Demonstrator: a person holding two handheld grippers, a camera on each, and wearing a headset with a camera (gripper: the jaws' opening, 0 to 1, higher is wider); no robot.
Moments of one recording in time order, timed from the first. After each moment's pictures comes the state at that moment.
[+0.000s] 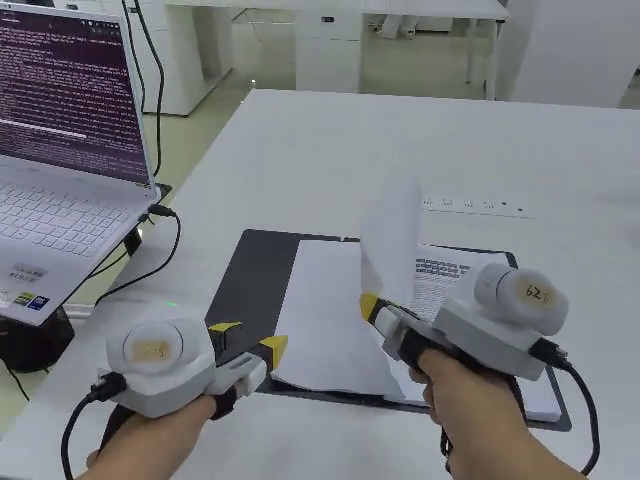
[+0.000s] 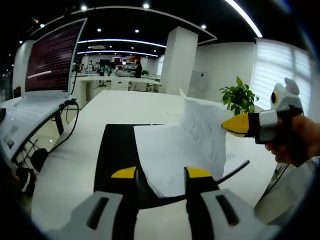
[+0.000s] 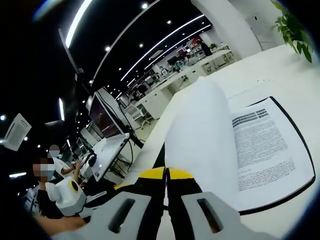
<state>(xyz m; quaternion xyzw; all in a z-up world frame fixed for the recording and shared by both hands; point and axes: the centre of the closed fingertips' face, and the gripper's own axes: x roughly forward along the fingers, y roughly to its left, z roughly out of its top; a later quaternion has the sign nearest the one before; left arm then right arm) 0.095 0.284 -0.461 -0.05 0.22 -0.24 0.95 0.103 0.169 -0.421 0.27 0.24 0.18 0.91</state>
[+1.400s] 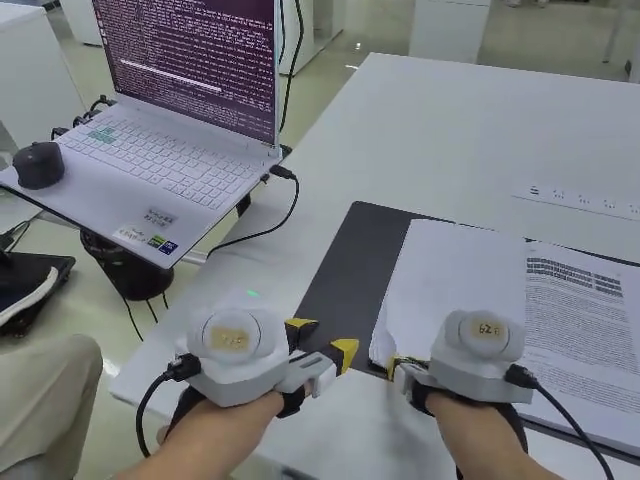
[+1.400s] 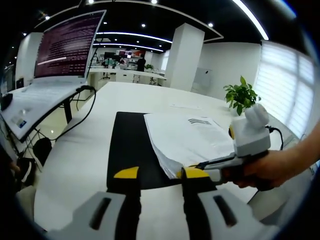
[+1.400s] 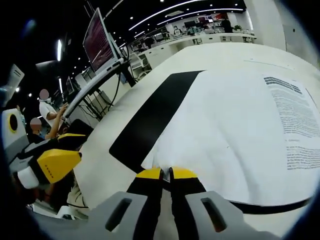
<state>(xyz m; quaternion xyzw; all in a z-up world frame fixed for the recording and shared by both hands) 0.073 0.318 -0.478 -0.07 0.25 -0.23 0.94 0.094 0.247 -0.559 0.11 0.38 0.23 0.89</state>
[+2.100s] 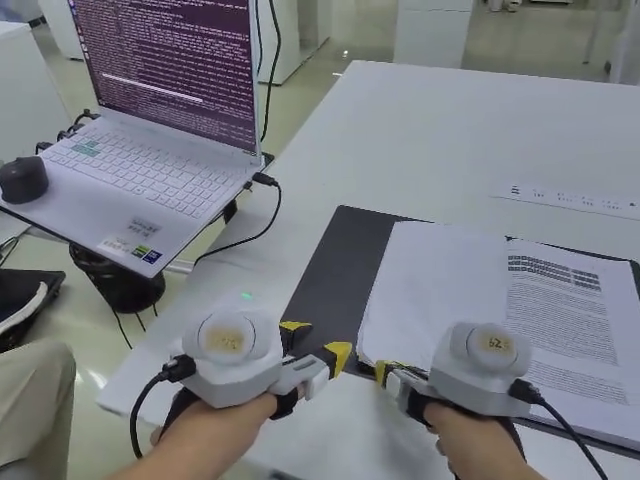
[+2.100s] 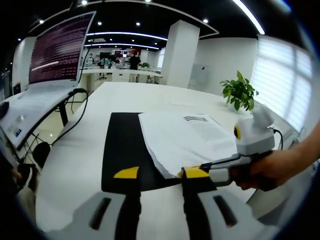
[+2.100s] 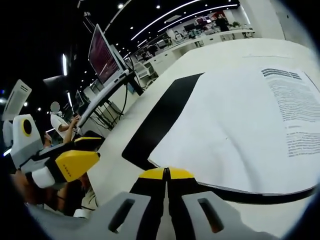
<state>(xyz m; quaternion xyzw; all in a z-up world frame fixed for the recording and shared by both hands) 0.076 0.297 -0.474 -0.04 0.25 -0.24 0.94 0.082 0.238 -0.542 0.17 0.36 0.26 0.88</state>
